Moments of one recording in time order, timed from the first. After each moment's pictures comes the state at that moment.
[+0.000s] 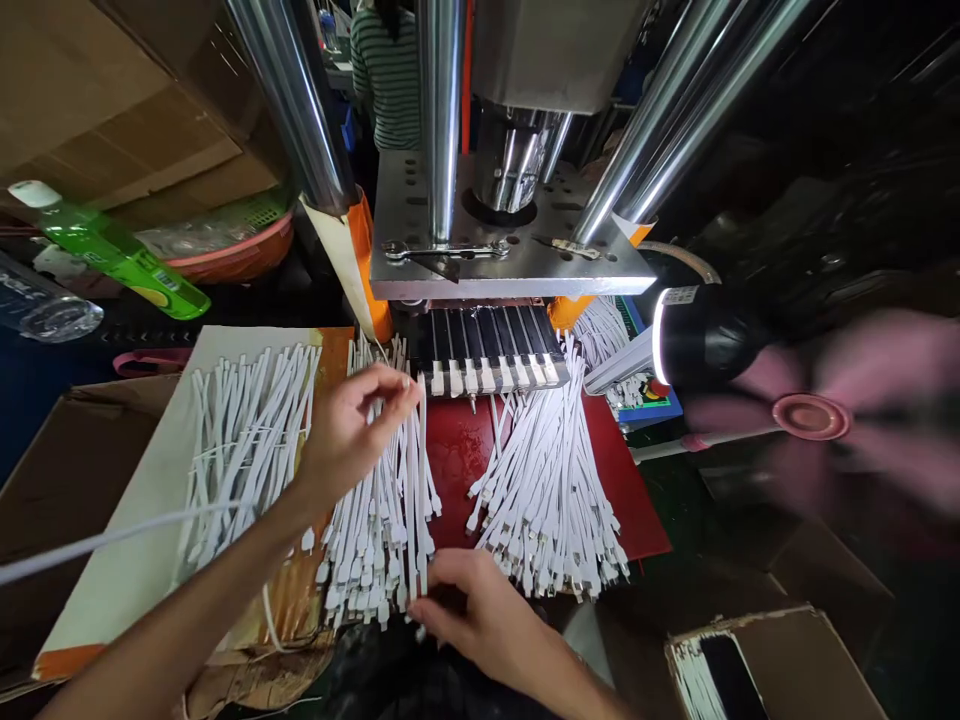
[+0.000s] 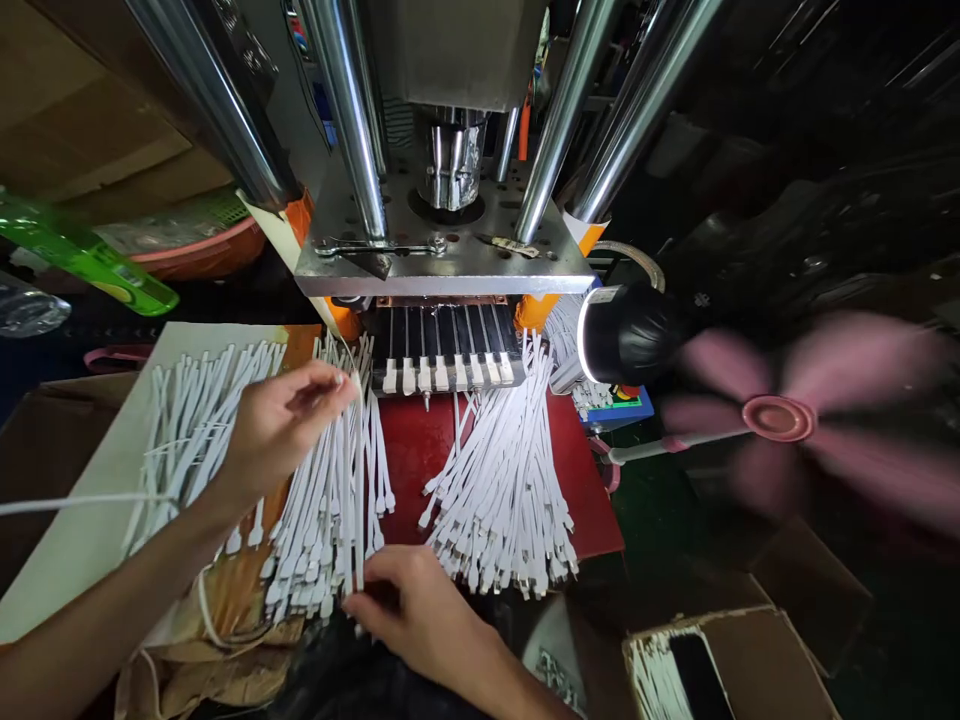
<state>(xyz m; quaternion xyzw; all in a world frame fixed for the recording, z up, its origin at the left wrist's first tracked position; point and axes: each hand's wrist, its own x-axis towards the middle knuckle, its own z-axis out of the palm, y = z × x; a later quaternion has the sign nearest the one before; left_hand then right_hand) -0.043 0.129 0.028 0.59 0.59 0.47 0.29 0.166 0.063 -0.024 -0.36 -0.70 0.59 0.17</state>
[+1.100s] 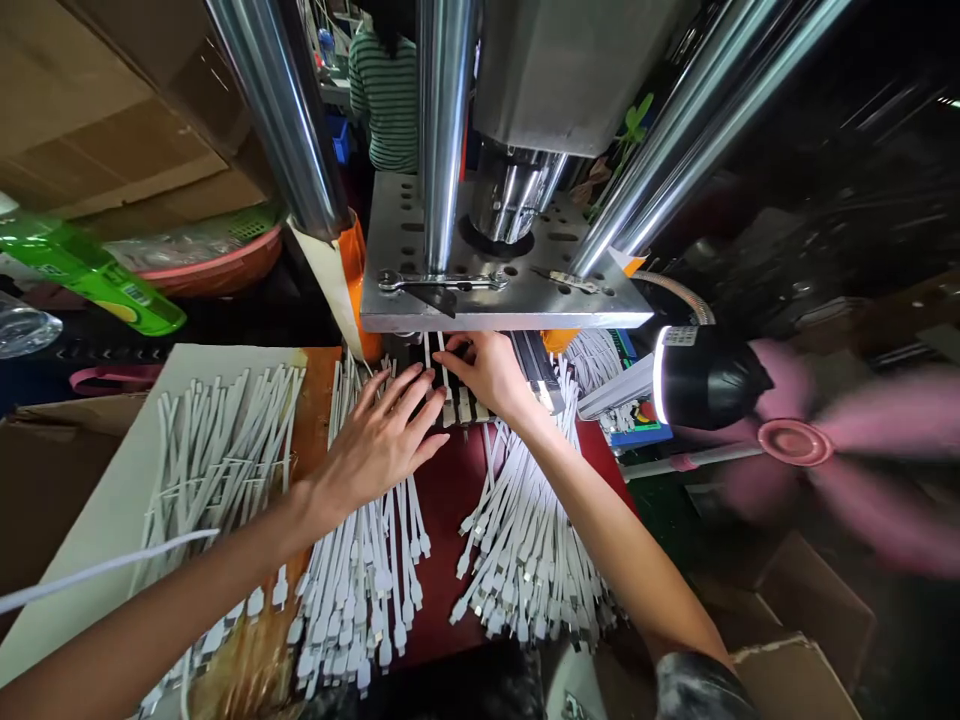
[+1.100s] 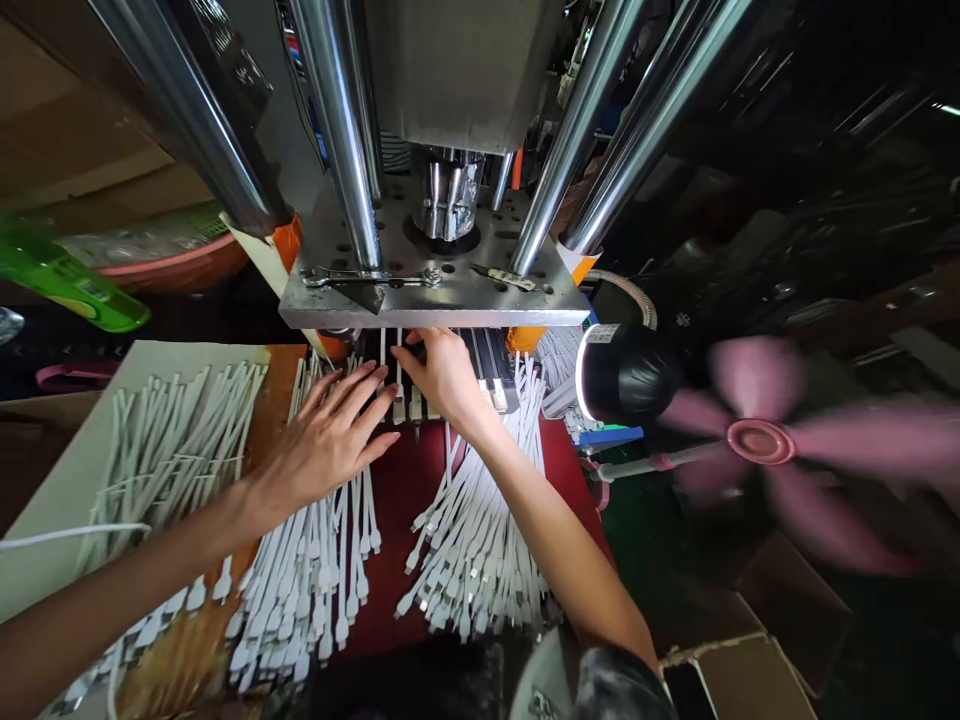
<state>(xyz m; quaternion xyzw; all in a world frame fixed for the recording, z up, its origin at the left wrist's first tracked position) -0.048 0.170 -0.016 0.84 0.51 0.15 -0.11 0.121 0.297 0.004 -0.39 -0.83 0.27 0.31</state>
